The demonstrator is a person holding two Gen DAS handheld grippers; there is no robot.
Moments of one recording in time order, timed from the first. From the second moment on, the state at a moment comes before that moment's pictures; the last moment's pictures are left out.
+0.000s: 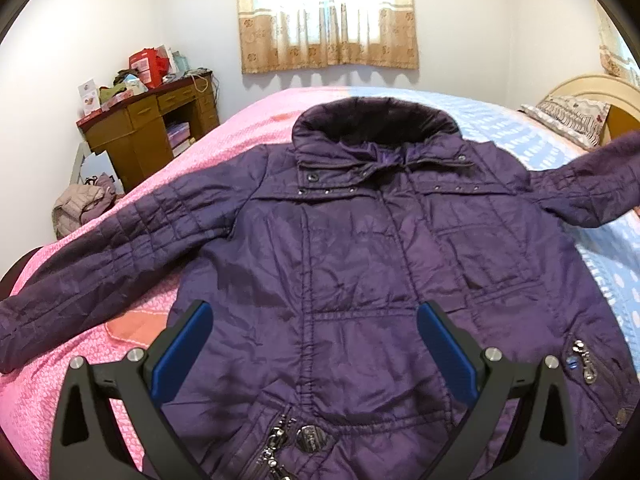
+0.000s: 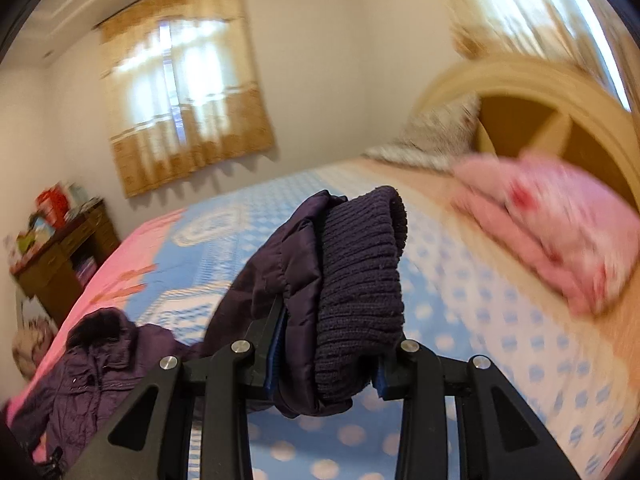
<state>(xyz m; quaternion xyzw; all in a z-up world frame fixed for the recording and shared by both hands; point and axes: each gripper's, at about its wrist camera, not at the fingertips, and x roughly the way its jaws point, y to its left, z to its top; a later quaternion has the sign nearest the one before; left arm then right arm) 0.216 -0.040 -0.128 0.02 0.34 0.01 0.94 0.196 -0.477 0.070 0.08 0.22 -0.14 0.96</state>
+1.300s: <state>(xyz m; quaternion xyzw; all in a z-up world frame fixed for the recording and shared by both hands) 0.209 0.054 -0.117 -0.02 0.33 0.05 0.94 0.324 -0.005 -0.143 -0.03 0.41 0.23 0.88</state>
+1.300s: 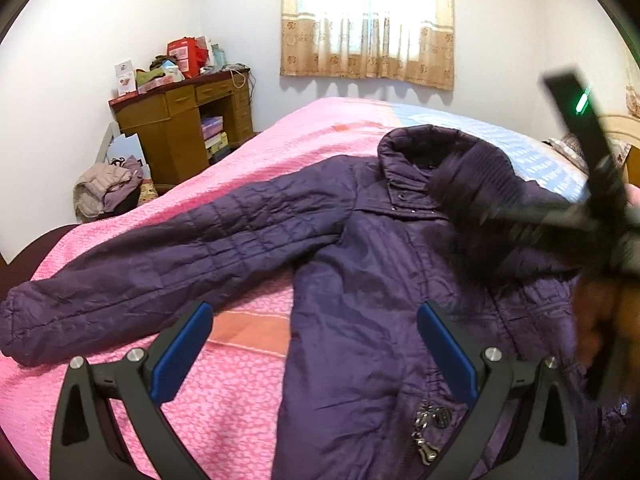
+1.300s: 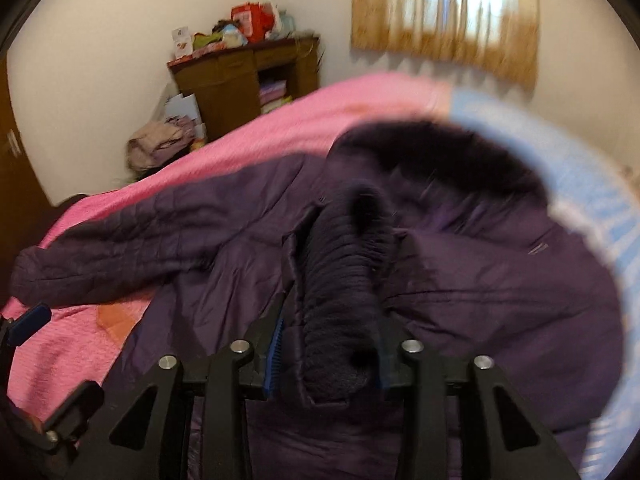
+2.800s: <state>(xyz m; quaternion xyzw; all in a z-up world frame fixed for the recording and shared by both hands) 0.363 -0.085 -0.169 0.12 0.40 0.02 0.91 0.373 -0.205 -0.182 -0.01 0.42 0.04 0.91</state>
